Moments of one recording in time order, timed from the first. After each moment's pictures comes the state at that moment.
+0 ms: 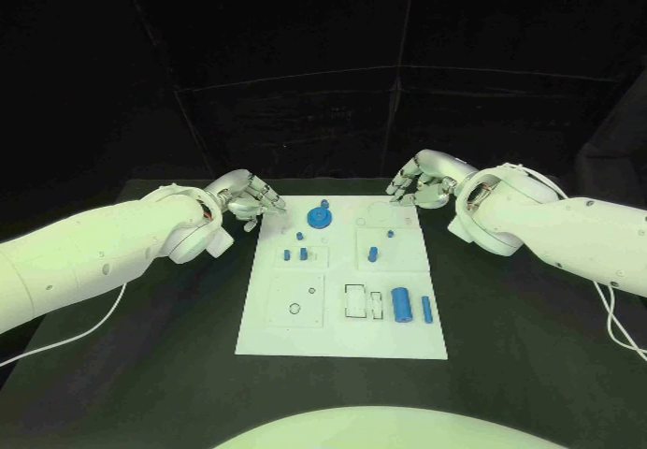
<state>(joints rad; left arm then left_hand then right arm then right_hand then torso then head) 1.23 -0.72 -0.13 1.17 -0.70 -0.19 0.12 1.24 -0.07 0.37 -0.08 0.05 1.01 0.15 0.17 0.08 1.09 0.09 0.34 0.07 1.43 0.00 1.30 0.97 0.15 1.30 0.11 0.95 0.84 1.23 -0.79 -0.03 1.40 -1.26 -0.31 -0.08 1.50 -0.04 0.10 0.08 0.22 1.03 0.14 0.15 0.07 1.07 0.07 0.29 0.33 1.47 -0.02 1.38 1.24 0.09 1.36 0.09 1.32 1.06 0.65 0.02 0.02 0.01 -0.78</state>
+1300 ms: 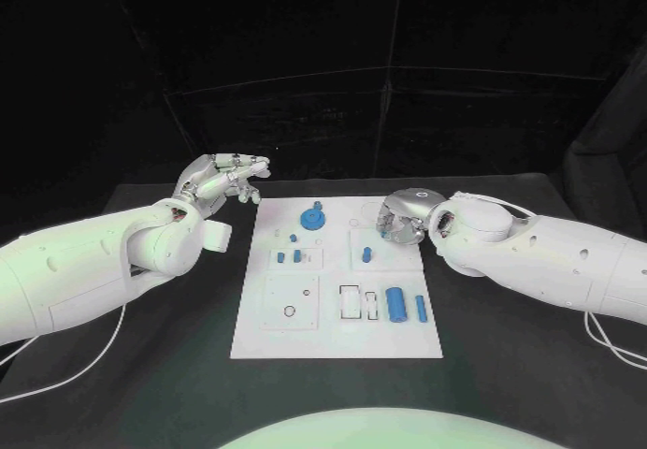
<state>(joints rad) 1.22 -0.82 -0.13 1.34 0.01 -0.21 0.50 1.24 -0.04 0.34 -0.06 0.05 1.02 0.16 0.17 0.07 1.10 0.08 0.34 0.07 1.24 0.01 1.07 0.58 0.18 1.18 0.11 0.71 0.63 1.14 -0.72 -0.03 1.35 -1.69 -0.17 -0.16 1.46 -0.10 0.37 0.05 0.12 1.05 0.16 0.07 0.07 1.08 0.10 0.19 0.07 1.47 0.01 1.35 1.19 0.09 1.34 0.11 1.28 1.00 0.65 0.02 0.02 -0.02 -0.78</state>
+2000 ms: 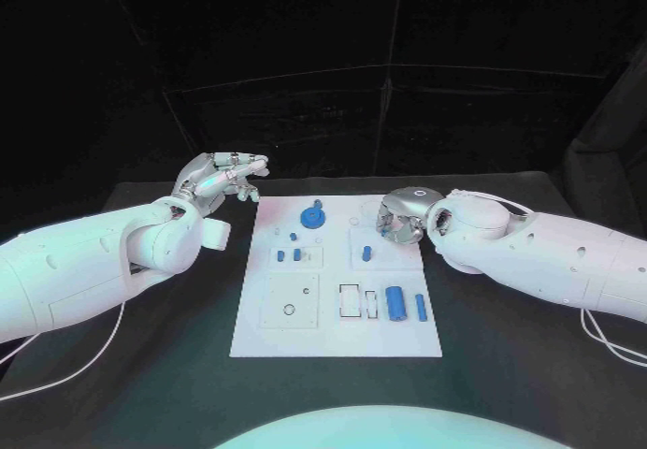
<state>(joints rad) 1.22 -0.82 -0.13 1.33 0.01 -0.20 0.50 1.24 -0.04 0.33 -0.06 0.05 1.02 0.16 0.17 0.07 1.10 0.09 0.35 0.07 1.24 0.01 1.06 0.57 0.18 1.18 0.11 0.69 0.62 1.14 -0.71 -0.03 1.35 -1.70 -0.14 -0.17 1.43 -0.11 0.48 0.02 0.10 1.13 0.14 0.09 0.08 1.17 0.07 0.21 0.07 1.47 -0.01 1.35 1.20 0.09 1.35 0.10 1.29 1.02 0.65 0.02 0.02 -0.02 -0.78</state>
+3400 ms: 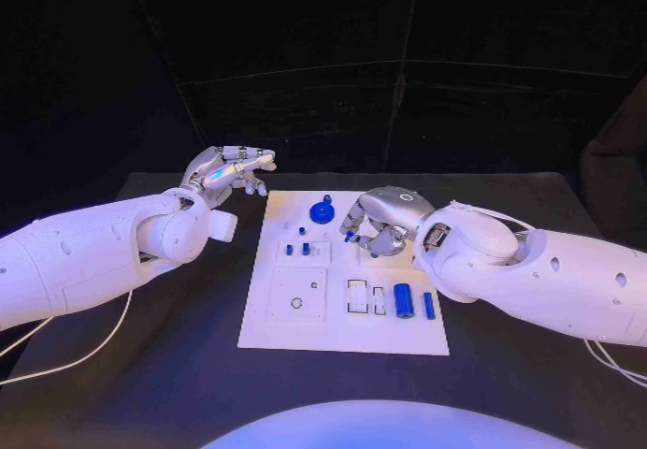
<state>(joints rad) 1.22 -0.82 -0.13 1.32 0.01 -0.20 0.48 1.24 -0.04 0.33 -0.06 0.05 1.02 0.16 0.17 0.07 1.09 0.09 0.35 0.07 1.24 0.01 1.06 0.56 0.18 1.18 0.11 0.69 0.62 1.14 -0.76 -0.03 1.67 -1.66 -0.33 -0.20 1.43 -0.11 0.53 -0.02 0.08 1.15 0.14 0.08 0.08 1.19 0.07 0.21 0.07 1.47 -0.01 1.36 1.19 0.09 1.37 0.09 1.30 1.05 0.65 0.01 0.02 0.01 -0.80</state>
